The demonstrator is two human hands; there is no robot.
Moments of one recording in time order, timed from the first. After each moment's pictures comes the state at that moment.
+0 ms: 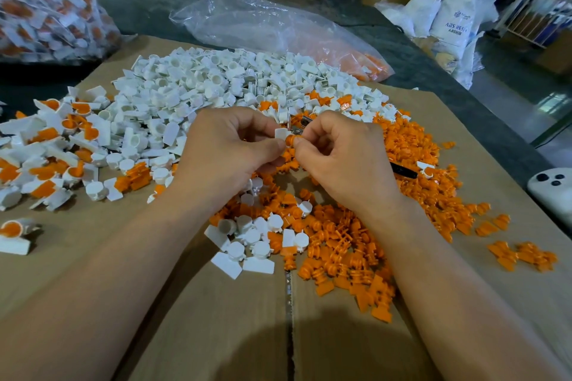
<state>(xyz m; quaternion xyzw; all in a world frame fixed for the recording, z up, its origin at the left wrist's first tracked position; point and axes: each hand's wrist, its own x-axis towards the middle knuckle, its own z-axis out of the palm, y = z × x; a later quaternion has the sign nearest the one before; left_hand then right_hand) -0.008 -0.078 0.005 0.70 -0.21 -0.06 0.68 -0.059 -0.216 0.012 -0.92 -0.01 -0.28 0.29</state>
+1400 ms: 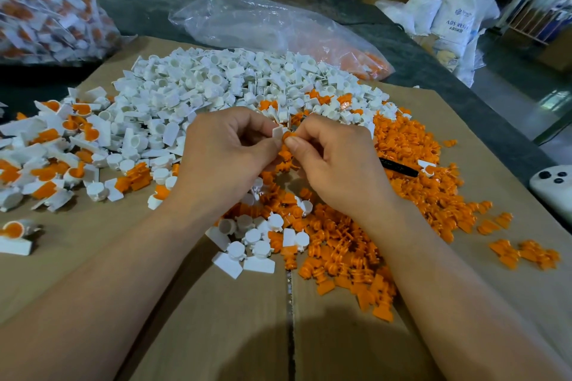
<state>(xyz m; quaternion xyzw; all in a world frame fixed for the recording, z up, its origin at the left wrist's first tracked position) -0.015 -0.079 0.003 0.74 -0.21 0.03 0.63 -0.059 -0.214 0.010 -0.93 -0.05 -0.22 0.29</state>
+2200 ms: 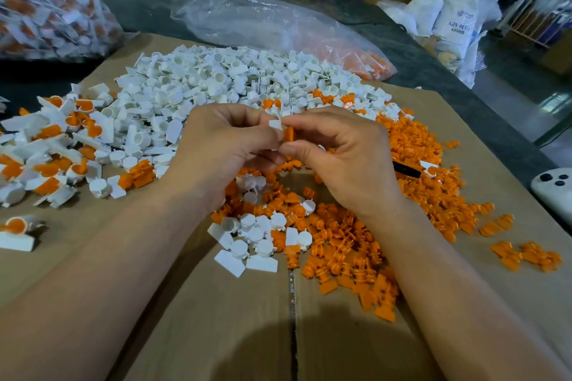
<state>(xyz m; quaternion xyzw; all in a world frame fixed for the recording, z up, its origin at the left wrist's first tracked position) -0.006 -0.075 0.010 0.64 -0.16 -0.13 0.74 -0.058 -0.214 0.009 -0.87 -0.10 -0.31 0.37</state>
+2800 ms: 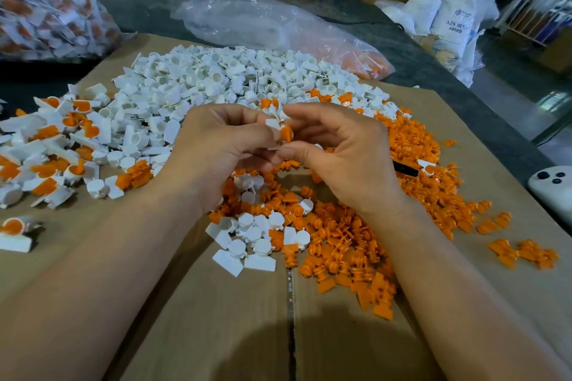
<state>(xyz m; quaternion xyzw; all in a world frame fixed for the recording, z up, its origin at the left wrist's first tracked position) -0.006 -0.073 0.012 0.62 -0.16 -0.15 0.75 -0.060 -0.215 0.011 -0.86 -0.10 -0.28 0.42</state>
